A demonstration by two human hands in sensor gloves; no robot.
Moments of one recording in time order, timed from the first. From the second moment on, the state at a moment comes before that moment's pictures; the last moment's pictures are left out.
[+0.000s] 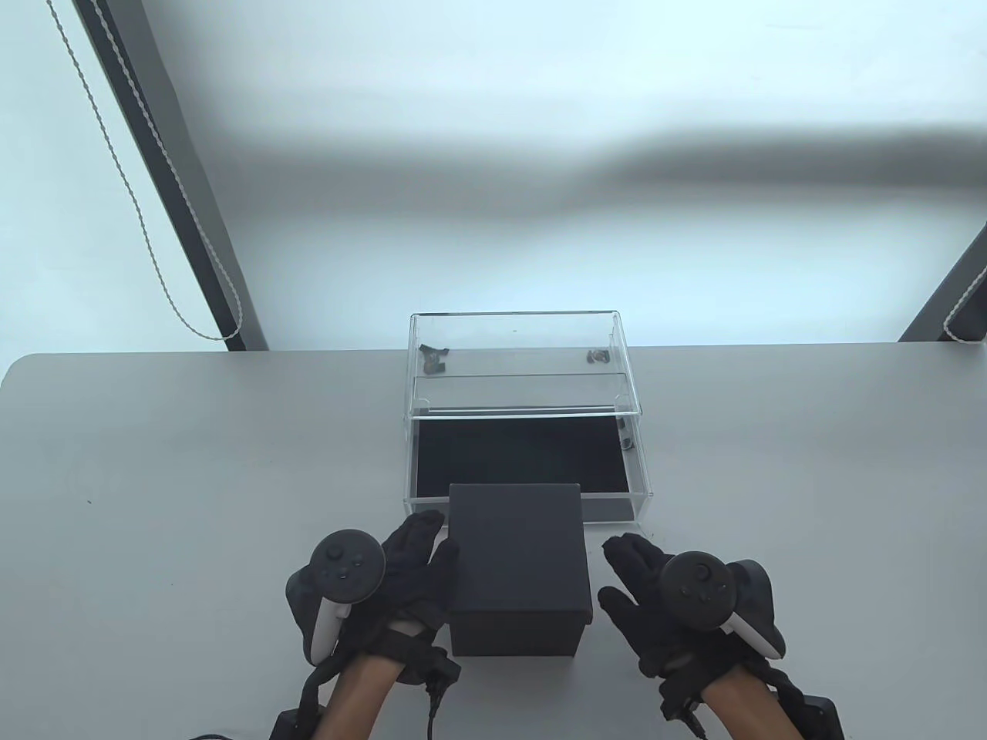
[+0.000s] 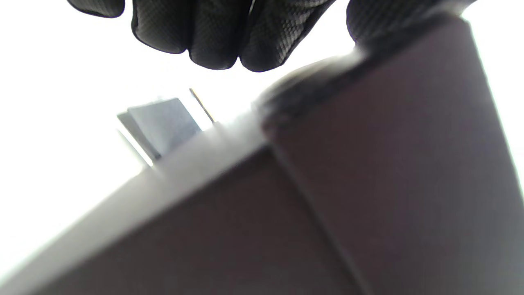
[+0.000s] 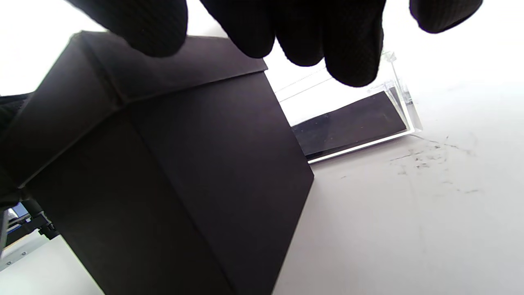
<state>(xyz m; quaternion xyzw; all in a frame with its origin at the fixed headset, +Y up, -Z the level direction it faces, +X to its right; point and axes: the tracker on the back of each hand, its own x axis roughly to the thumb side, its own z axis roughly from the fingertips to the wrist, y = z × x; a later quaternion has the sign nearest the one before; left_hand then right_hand) -0.158 -0.720 -0.295 -0.04 0.00 0.50 0.86 0.183 -0.694 -0.278 0.14 0.03 0.96 0.24</state>
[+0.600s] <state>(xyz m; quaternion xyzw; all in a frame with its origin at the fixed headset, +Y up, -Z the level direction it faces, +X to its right) -0.144 -0.771 -0.294 -0.13 0.03 0.70 0.70 0.173 -0.752 -0.281 0.07 0.10 0.84 0.52</state>
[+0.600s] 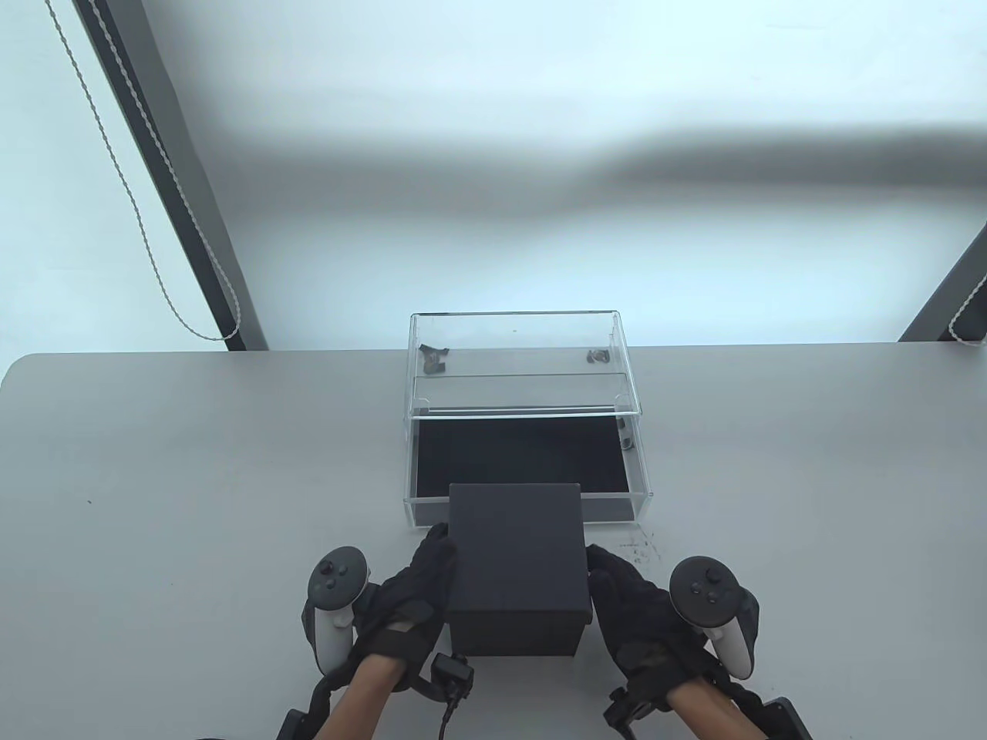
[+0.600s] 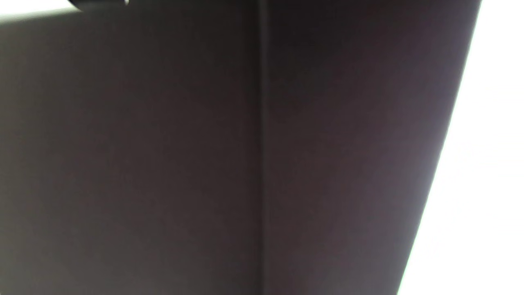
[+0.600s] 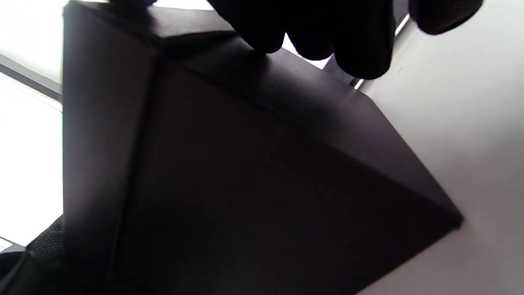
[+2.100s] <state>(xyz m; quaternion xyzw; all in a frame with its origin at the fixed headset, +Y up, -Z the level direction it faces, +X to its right) -0.152 -0.688 -0.281 0.01 -0.14 0.84 0.52 0.156 -0.703 -0.261 0.23 -0.07 0.86 0.44</state>
